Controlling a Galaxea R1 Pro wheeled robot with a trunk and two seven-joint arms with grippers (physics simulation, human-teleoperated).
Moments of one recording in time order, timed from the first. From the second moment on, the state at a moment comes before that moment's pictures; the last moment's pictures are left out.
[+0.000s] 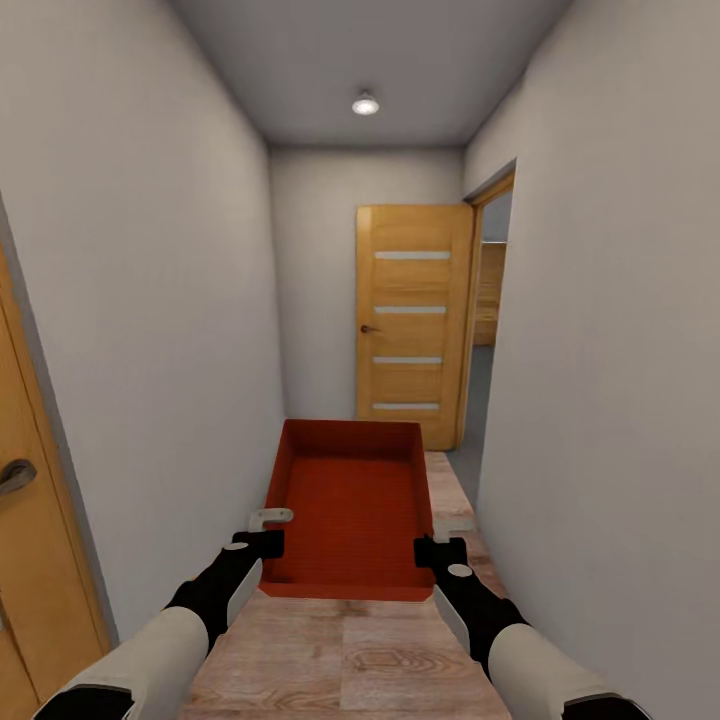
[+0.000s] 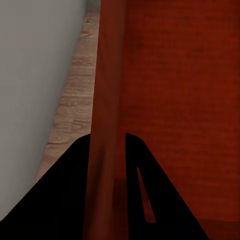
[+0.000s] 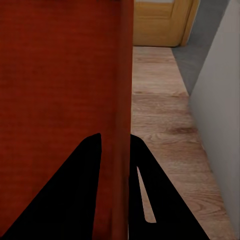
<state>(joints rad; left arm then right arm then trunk) -0.72 -0.06 -0.06 -0.40 0.07 0.17 0.14 -0.70 0.14 0.08 -0.32 0.01 -0.05 -0.18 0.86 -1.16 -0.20</state>
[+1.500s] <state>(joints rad) -0.72 -0.06 -0.06 -0.40 0.07 0.17 0.14 -0.70 0.14 0.08 -0.32 0.01 -0.05 -0.19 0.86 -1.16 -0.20</state>
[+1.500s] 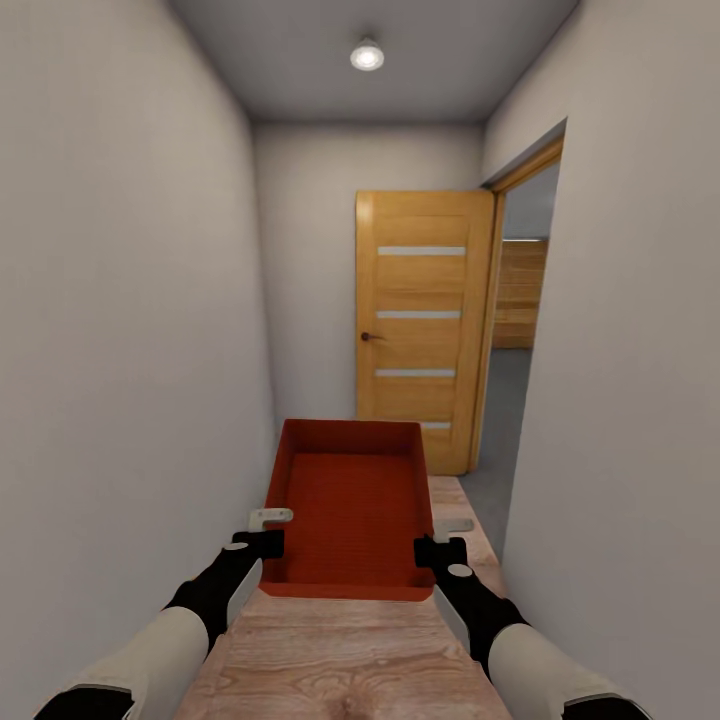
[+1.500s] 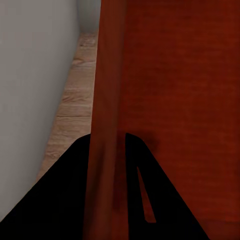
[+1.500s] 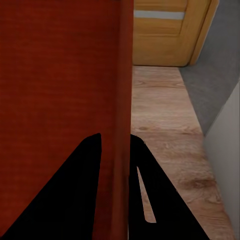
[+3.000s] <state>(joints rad) -0.72 -0.05 -0.06 -0.40 0.08 0.16 0.13 -0.70 0.15 0.08 -0.32 0.01 -0.05 -0.19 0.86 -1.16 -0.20</state>
